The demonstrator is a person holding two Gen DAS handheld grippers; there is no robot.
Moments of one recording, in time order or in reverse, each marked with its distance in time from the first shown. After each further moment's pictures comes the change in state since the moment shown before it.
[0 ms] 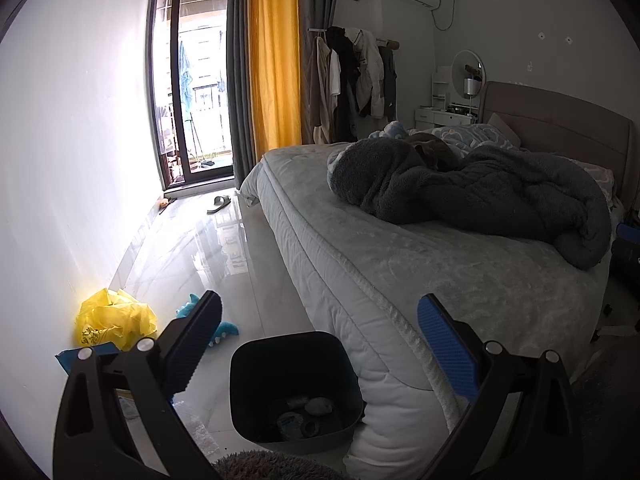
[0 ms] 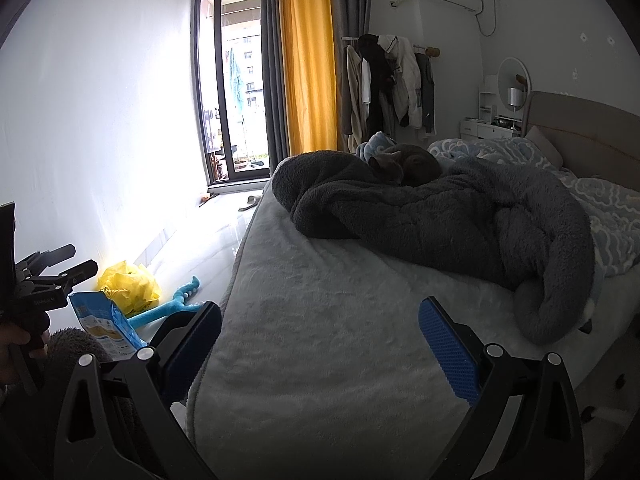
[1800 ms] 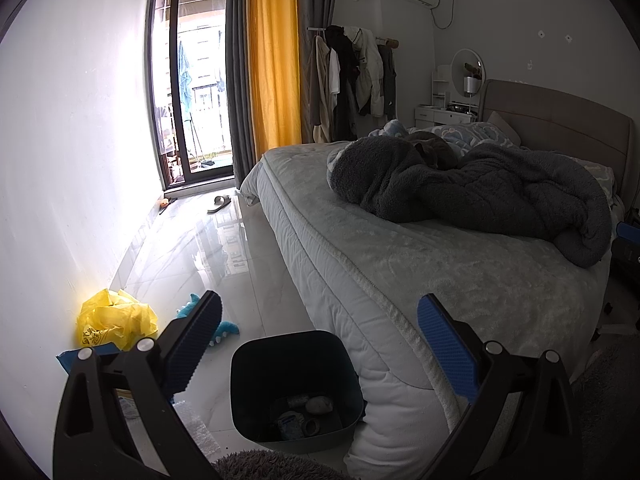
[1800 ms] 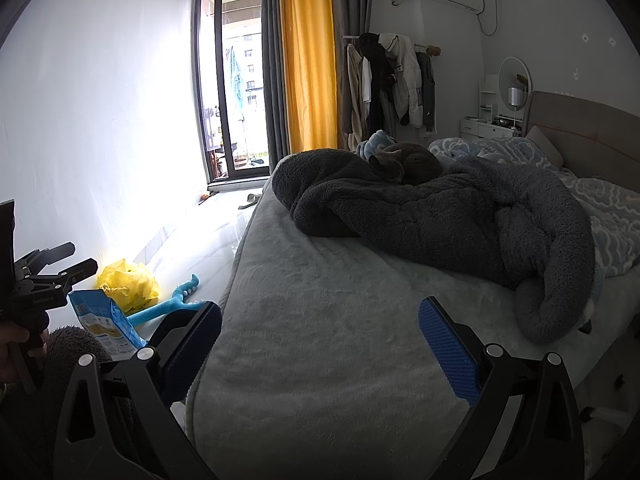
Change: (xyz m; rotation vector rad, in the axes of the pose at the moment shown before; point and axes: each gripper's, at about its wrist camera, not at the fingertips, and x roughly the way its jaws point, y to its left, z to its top) left arm 0.000 -0.002 0.000 -0.002 0.003 -0.001; right arm 0.000 0.000 0.001 0.000 0.002 0.000
